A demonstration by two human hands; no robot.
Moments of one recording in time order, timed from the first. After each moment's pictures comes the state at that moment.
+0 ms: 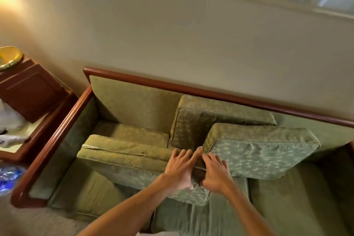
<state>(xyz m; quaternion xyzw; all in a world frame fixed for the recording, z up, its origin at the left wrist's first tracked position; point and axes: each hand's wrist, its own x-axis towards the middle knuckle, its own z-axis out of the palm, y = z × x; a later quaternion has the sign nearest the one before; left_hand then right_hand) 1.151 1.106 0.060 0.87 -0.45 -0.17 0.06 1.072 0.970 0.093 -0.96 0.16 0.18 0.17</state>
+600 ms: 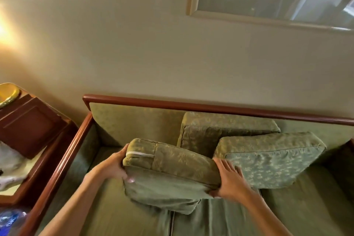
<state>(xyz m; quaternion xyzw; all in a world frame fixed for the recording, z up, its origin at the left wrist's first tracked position) 1.348 1.306 0.105 0.87 -0.25 -0.36 0.22 1.105 0.969 0.103 -0.96 0.19 0.17 0.15</state>
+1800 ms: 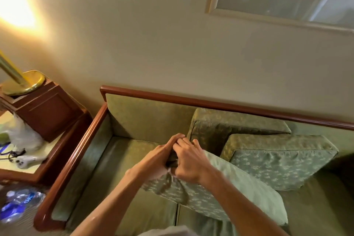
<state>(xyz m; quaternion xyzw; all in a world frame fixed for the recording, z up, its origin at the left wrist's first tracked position) 1.252 1.249 0.145 0.81 -0.41 -0.20 0.36 1.177 1.108 0.181 -0.99 -0.02 0.07 0.15</state>
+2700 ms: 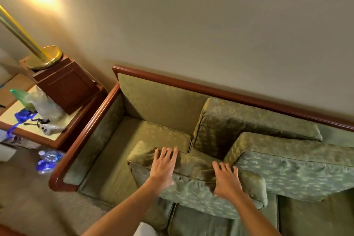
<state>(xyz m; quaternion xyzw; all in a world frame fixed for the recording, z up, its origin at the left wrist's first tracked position) 1.217 1.191 0.009 0.93 -0.28 -0.23 -0.07 1.122 0.961 0.000 -0.96 0.08 0.28 0.05</state>
